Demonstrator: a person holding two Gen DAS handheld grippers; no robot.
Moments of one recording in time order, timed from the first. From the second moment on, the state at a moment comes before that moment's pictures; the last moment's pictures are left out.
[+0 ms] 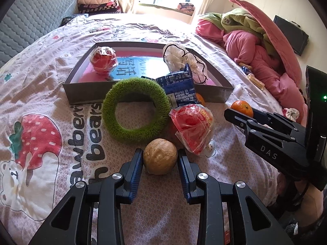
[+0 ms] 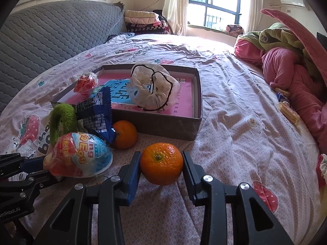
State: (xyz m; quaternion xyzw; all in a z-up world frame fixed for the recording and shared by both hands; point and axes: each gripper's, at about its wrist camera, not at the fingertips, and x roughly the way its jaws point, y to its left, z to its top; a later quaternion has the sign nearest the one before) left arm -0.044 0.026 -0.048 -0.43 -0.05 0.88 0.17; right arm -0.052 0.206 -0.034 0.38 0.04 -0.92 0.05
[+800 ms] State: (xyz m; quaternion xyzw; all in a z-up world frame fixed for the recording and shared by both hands) left arm -0.032 0.010 -0.003 -0.38 -0.05 0.91 0.14; right arm -0.024 0.194 0.022 0.32 0.04 -0.95 0.06
